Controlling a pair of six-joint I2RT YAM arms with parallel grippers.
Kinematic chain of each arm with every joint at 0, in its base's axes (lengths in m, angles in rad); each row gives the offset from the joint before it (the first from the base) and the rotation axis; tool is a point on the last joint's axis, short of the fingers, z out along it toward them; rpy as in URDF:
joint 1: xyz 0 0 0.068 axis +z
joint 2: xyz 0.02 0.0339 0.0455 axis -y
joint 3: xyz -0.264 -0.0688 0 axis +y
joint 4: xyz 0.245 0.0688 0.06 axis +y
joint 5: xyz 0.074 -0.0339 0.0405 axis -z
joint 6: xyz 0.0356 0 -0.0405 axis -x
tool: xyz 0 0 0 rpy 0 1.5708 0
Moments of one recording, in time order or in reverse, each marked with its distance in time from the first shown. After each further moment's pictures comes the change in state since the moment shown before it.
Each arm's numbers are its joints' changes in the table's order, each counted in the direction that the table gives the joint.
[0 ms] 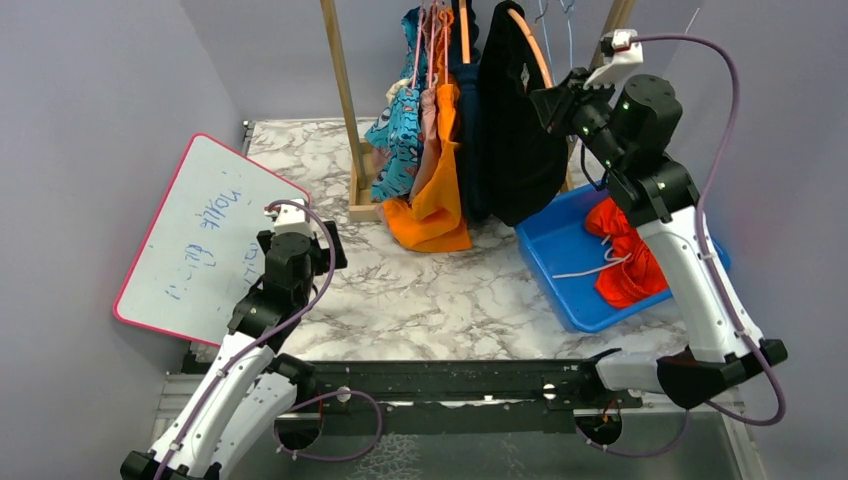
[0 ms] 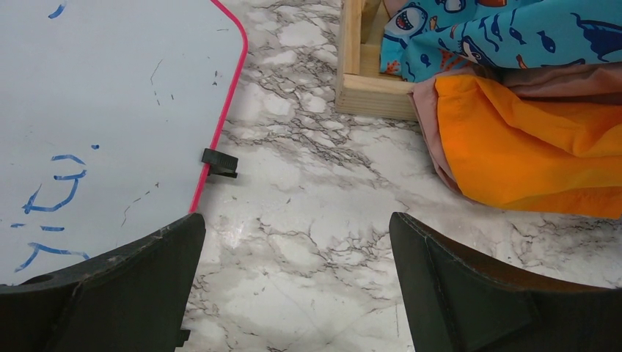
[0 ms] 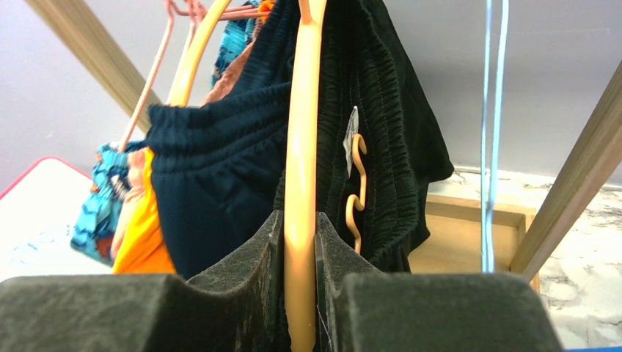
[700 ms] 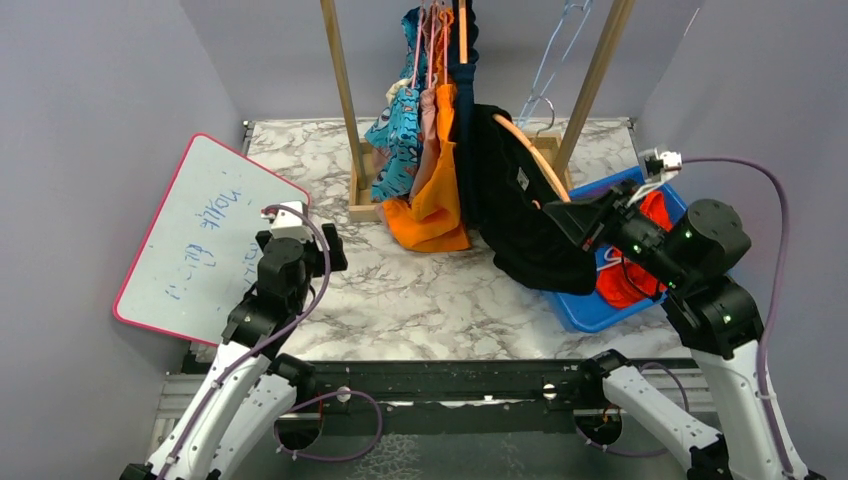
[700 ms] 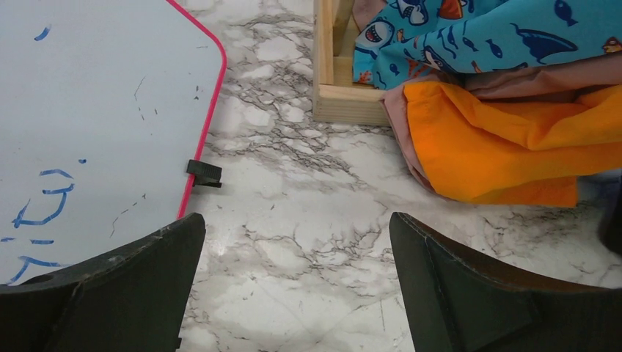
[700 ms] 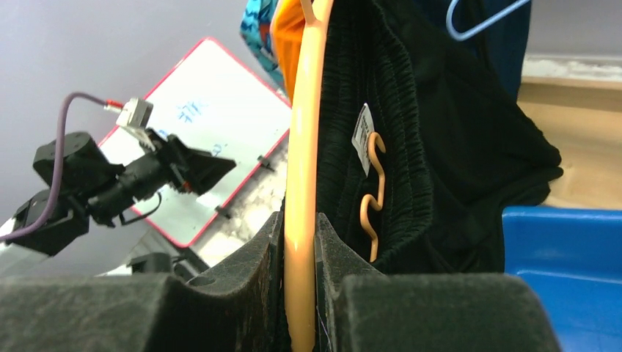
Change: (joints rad) left arm 0.000 0.050 0.000 0.001 0.048 -0.019; right arm 0.000 0.594 0.443 0.177 -0.316 -0.177
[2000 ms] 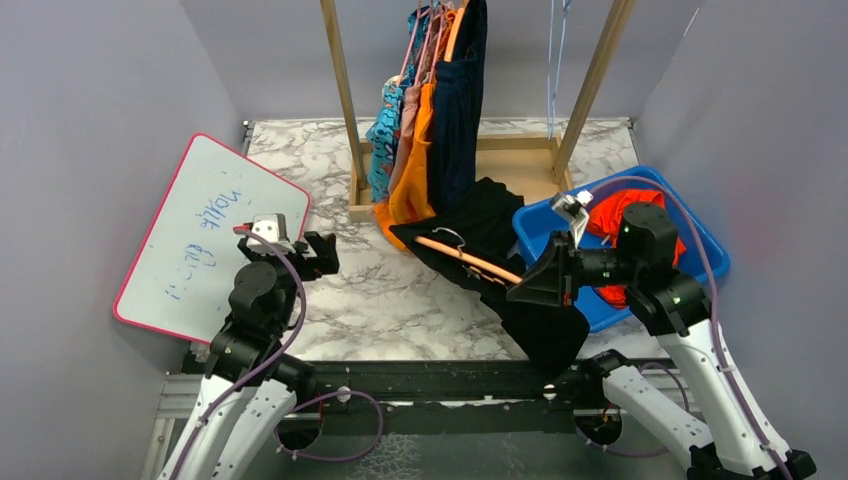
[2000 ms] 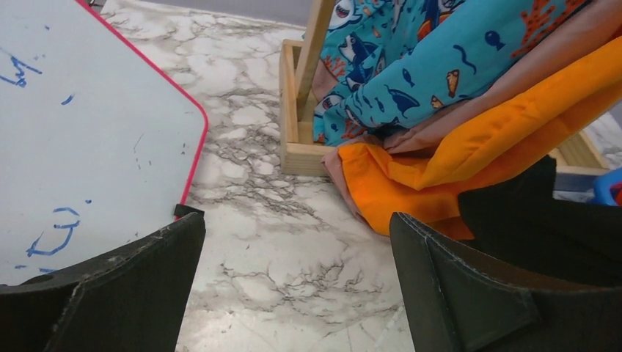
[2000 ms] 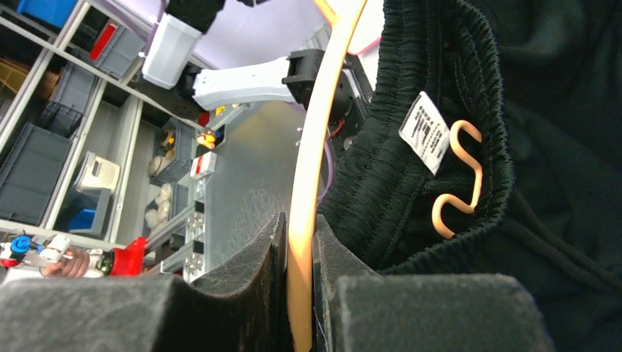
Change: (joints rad) left arm 0.000 0.201 0.000 -0.018 0.038 0.000; right arm -0.001 0.023 0.277 0.065 -0.770 0.034
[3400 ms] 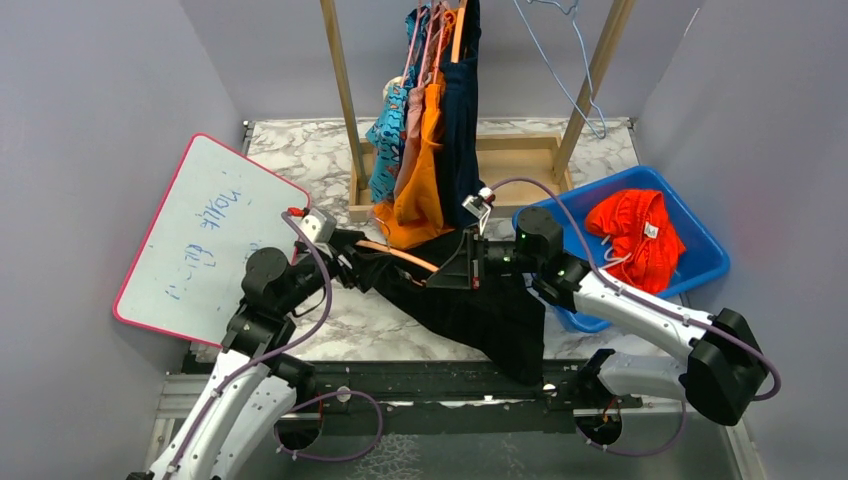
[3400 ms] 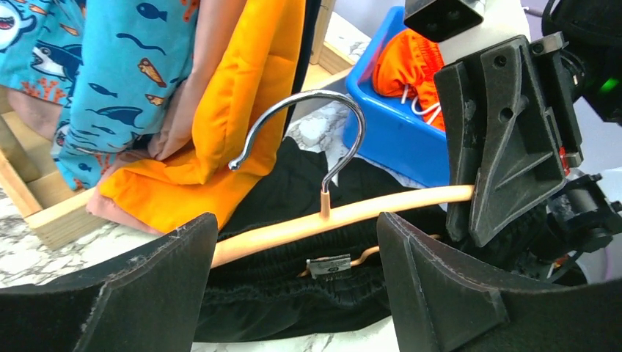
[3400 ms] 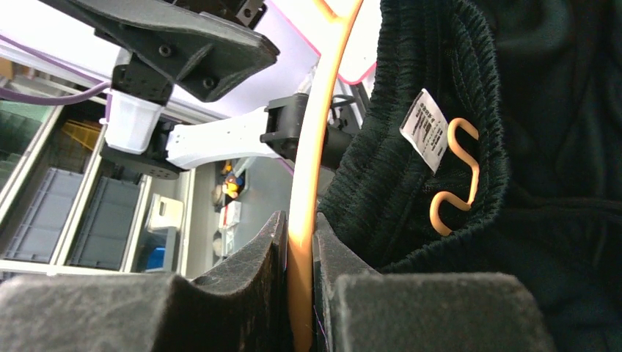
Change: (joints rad) left arm 0.005 -0.126 0.050 -0.299 0.748 -0.027; right arm 0.373 -0.471 0.239 -0.889 0.324 -0.432
